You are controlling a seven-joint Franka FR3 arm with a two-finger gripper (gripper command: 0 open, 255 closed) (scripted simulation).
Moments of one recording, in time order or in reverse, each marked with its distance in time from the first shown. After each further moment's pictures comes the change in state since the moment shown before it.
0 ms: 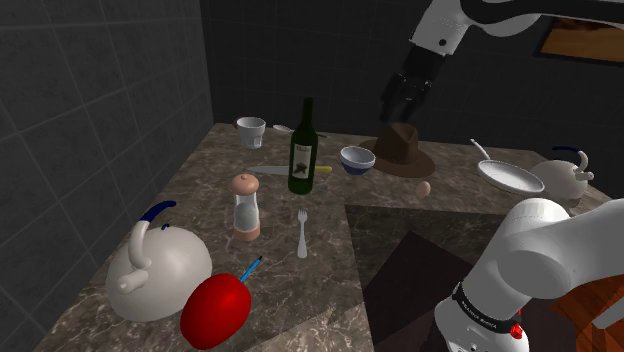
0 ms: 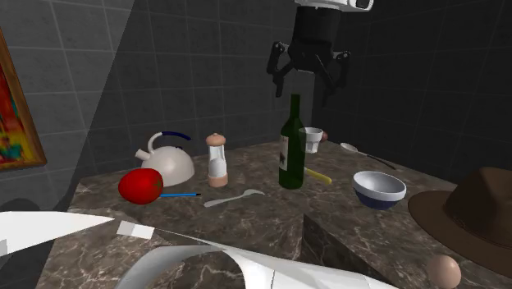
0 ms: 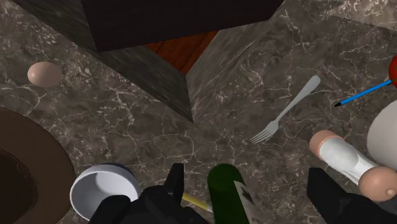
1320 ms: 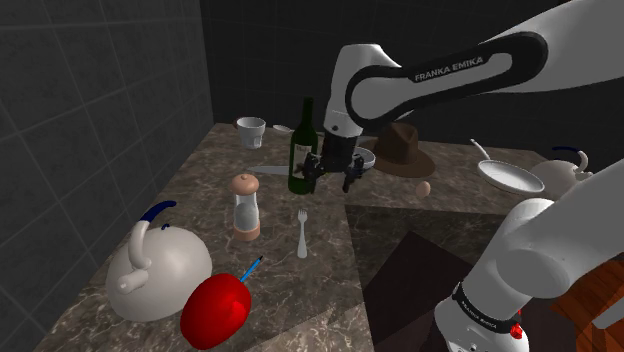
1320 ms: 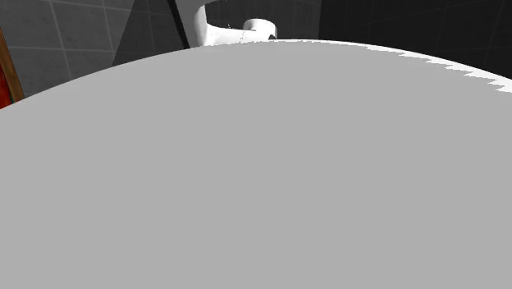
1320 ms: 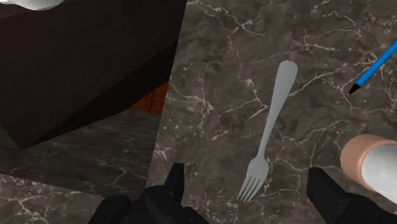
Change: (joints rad) arm -0.016 0.383 0.332 -0.129 0.123 0.372 0.601
